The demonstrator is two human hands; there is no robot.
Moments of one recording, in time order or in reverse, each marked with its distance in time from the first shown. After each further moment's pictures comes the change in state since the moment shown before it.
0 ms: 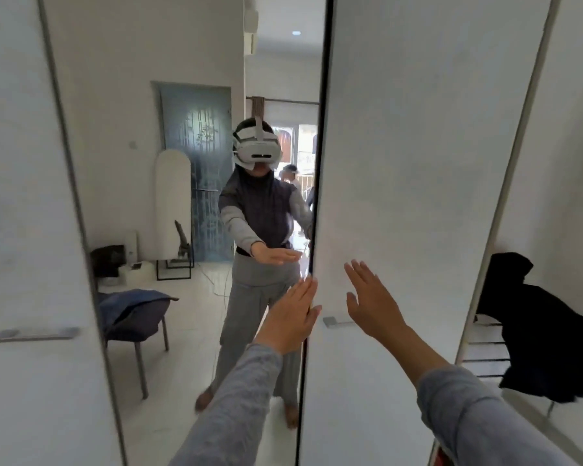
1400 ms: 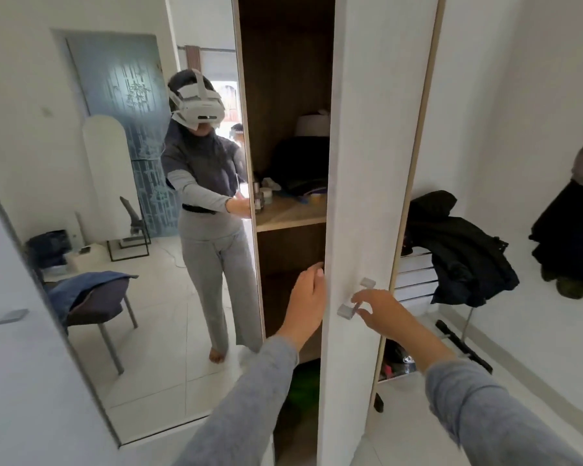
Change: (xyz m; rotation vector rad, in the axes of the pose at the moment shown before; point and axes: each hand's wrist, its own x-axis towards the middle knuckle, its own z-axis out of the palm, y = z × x) left_hand -0.049 0.156 0.028 -0.865 -0.104 -0.354; right_hand -0.149 0.083 -0.022 0.097 -0.237 0.273
